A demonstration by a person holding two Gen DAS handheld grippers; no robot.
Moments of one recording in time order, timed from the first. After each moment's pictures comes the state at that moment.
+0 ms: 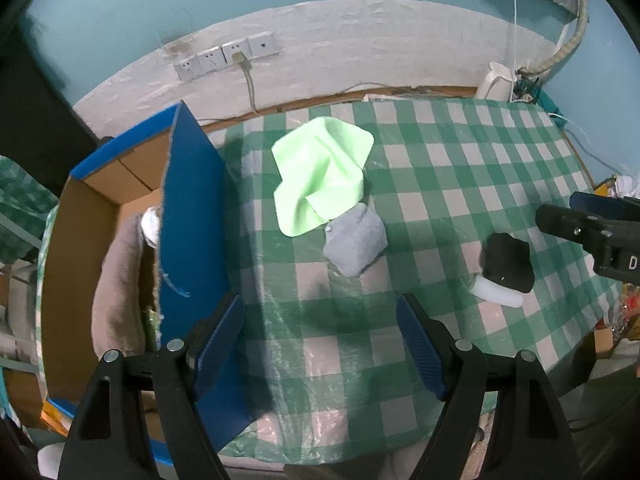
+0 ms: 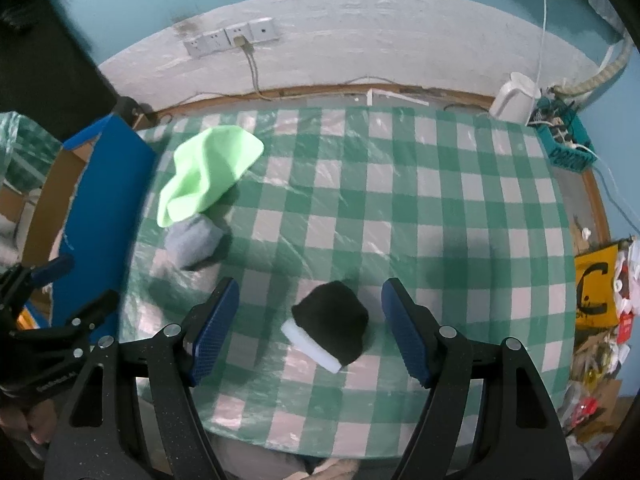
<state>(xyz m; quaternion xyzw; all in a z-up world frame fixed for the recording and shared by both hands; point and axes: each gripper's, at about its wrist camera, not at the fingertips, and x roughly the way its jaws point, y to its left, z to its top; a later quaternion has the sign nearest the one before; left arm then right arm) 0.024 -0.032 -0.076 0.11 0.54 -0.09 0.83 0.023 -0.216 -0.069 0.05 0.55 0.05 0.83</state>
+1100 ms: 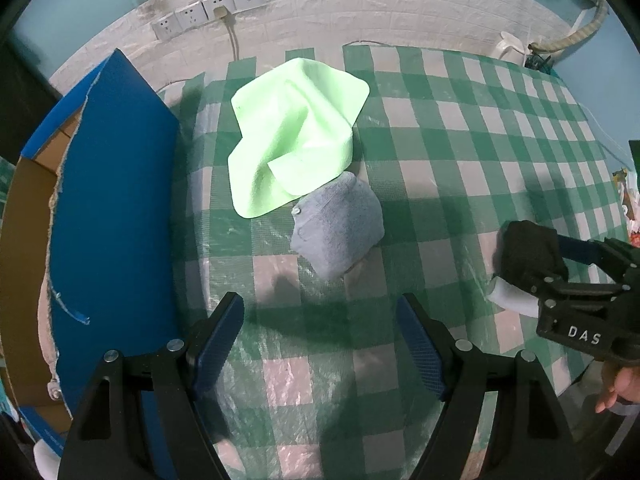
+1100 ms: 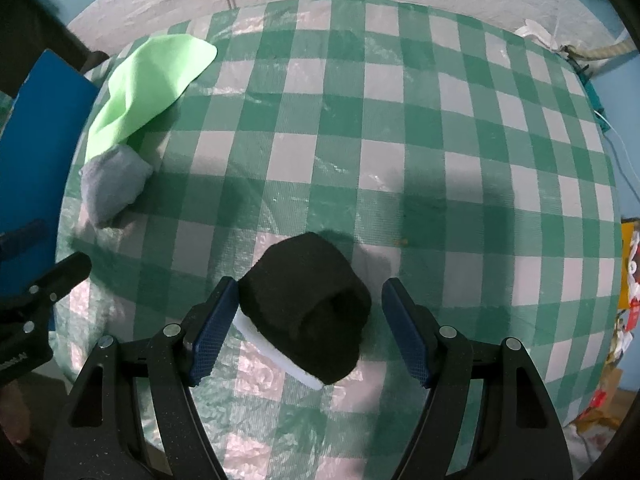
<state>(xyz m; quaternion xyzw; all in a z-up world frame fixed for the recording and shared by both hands) 0.055 -0.051 -0.133 0.10 0.60 -0.09 0.79 0.037 -0.221 -0.164 0.04 0.63 0.04 0.77</state>
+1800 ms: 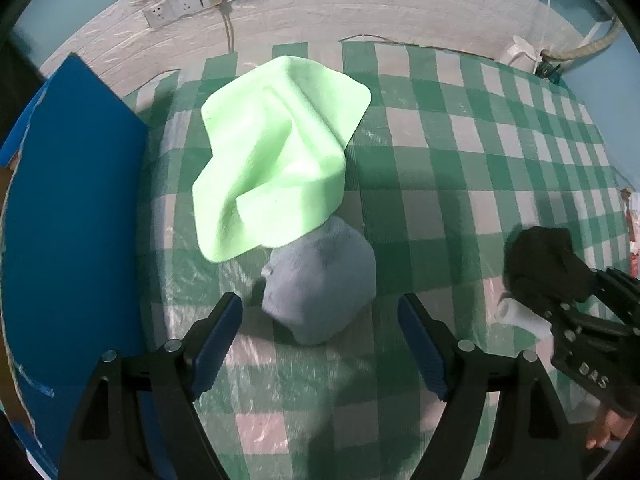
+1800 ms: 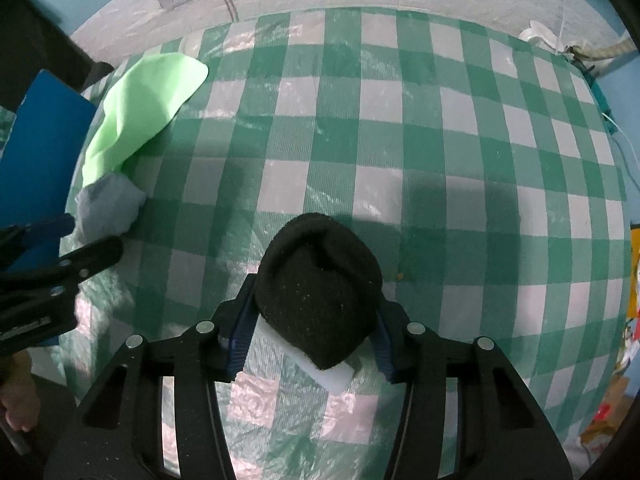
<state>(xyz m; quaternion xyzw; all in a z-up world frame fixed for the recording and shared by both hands) 0.095 -0.069 -0.153 0.08 0.62 -0.08 0.78 0.057 -0.244 -0.173 0.06 0.62 0.06 0.78</state>
